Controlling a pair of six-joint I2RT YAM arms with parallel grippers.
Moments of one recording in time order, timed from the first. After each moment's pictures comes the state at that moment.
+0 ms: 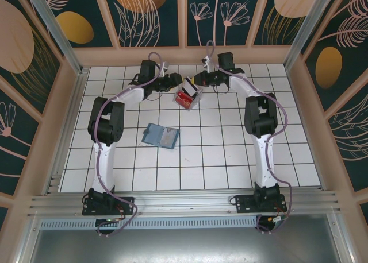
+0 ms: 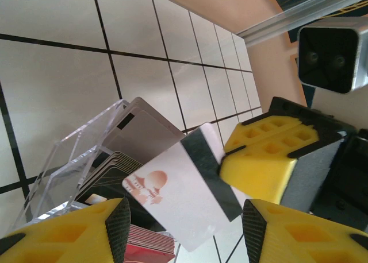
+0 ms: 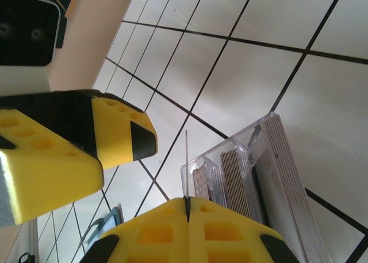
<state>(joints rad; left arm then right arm) -0.31 2.26 1.68 0.06 0.72 -0.74 0.26 2.37 1.98 -0.40 -0.90 0.22</state>
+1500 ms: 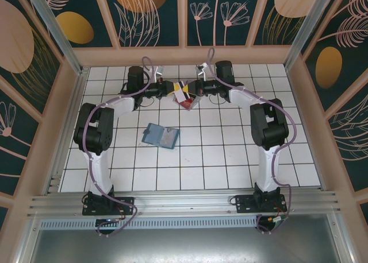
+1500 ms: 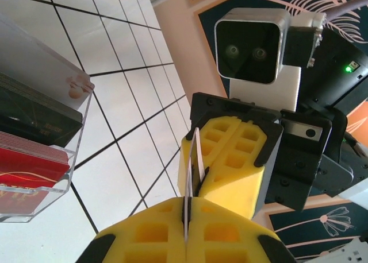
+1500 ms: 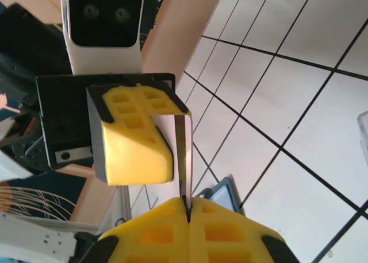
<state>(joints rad) -0.27 2.04 1.35 0.35 1.05 -0.84 0.34 2.08 1.52 0.01 -1.08 0.51</state>
